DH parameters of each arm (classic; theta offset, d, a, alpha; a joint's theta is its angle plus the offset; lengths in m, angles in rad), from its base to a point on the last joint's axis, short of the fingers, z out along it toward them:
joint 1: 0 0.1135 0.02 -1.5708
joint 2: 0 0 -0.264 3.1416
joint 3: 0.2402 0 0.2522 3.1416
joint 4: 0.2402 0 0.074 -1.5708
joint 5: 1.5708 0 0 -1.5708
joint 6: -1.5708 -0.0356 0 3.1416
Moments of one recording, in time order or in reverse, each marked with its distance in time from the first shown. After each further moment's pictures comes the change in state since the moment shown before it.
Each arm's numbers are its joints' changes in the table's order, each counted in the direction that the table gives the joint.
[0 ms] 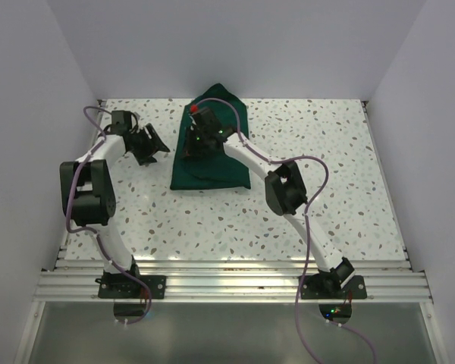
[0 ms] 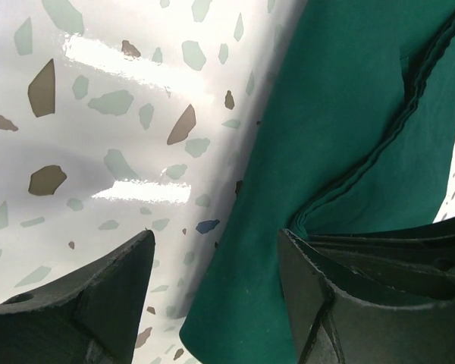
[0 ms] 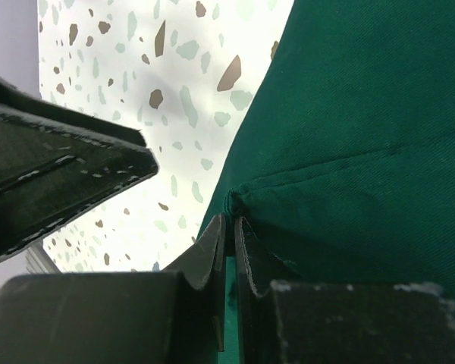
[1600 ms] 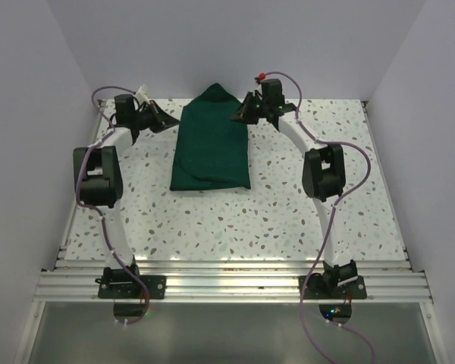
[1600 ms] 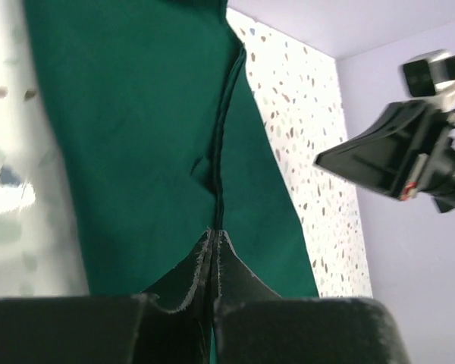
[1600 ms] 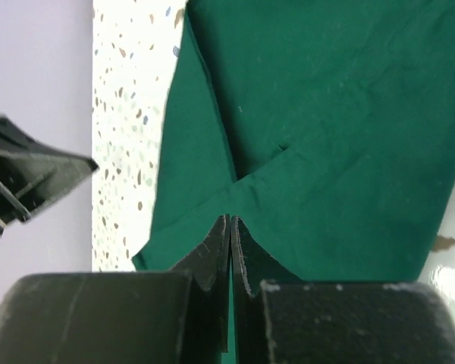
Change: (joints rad) left arm -0.013 0.220 0.186 -0.500 0.396 0.097; right arm -0.393 -0.195 -0.249 -0.221 -0.149 -0.031
